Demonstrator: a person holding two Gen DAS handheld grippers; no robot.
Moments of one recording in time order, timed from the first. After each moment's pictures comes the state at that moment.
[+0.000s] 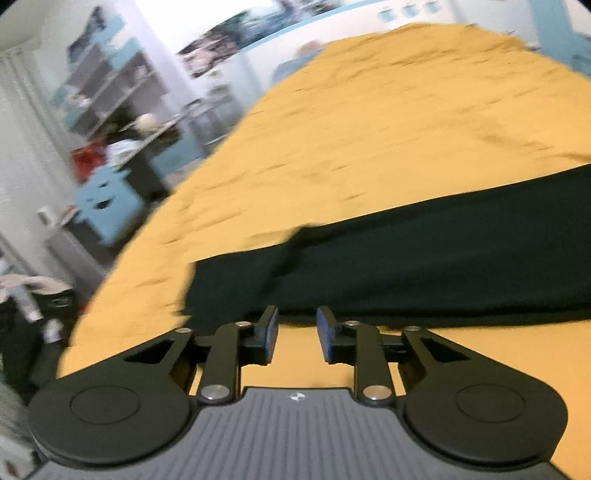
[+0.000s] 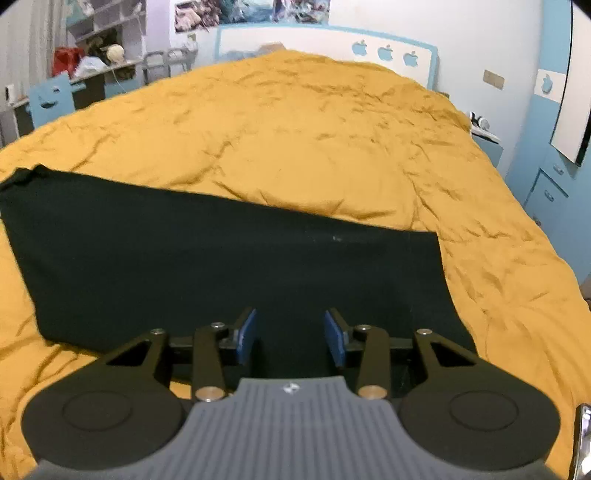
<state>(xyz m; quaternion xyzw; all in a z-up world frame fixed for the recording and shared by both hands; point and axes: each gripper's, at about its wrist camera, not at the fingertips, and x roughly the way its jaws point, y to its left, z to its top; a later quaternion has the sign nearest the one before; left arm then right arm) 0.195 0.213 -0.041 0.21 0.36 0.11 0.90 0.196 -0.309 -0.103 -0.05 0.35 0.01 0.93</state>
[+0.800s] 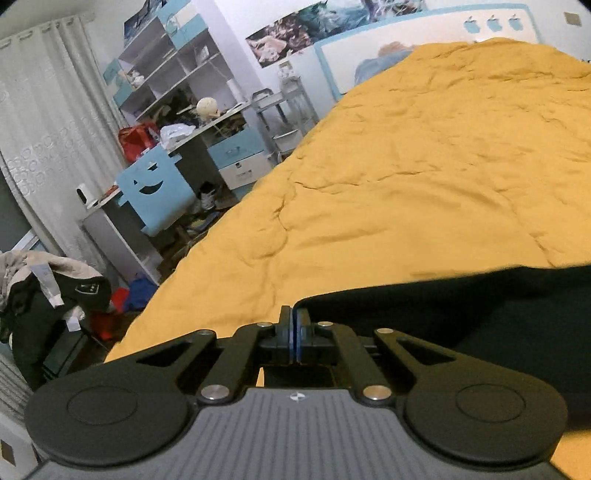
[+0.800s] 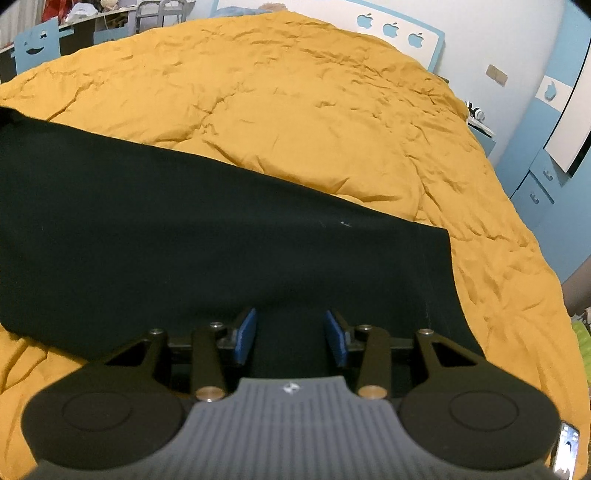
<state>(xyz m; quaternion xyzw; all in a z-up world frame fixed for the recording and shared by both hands) 0.325 0.361 -0.032 0.17 0.33 0.18 0.91 0.226 -0.280 -0.111 -0.12 0.40 -0.02 0.91</state>
